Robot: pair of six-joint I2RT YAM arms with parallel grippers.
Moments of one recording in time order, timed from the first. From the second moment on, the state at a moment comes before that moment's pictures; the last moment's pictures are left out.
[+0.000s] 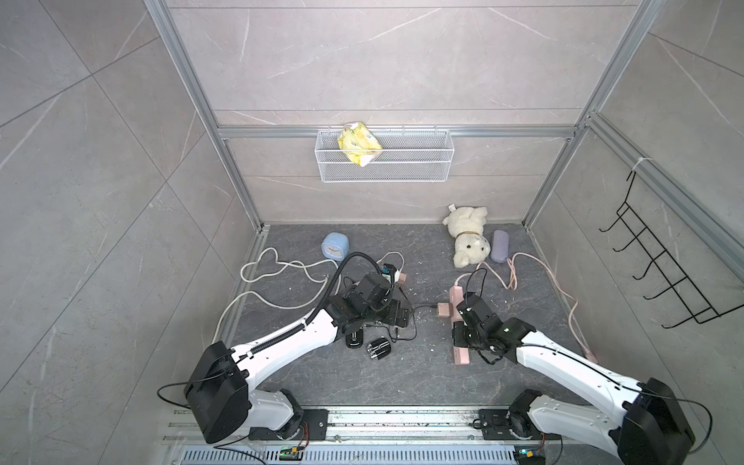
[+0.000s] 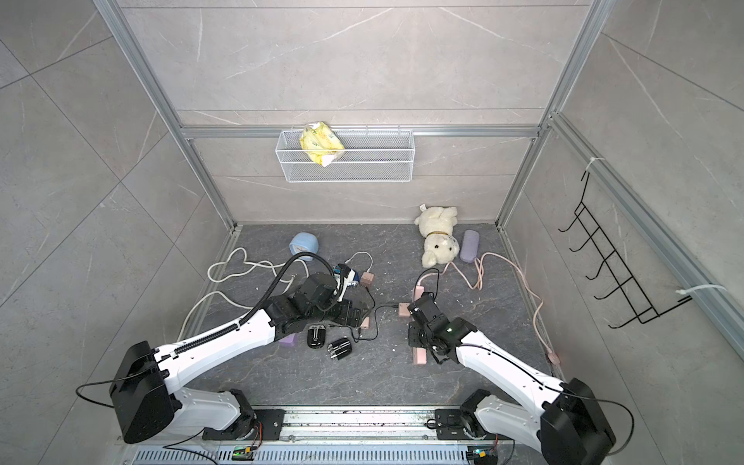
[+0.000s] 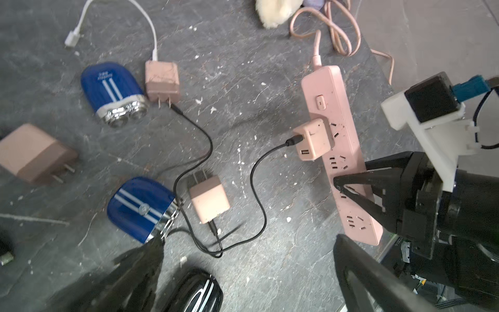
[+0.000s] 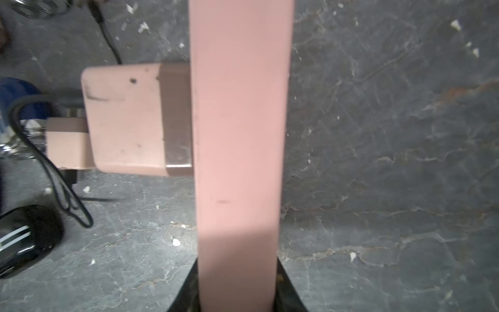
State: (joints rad) left arm -0.86 1.38 1.06 -0.39 0.09 -0.42; right arm 0.62 1.08 0.65 -0.62 0.14 0.57
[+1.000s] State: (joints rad) left arm -0.76 1.82 1.60 -0.64 0.60 -0.12; right arm 0.66 0.83 0.58 -0.54 0.10 0.34
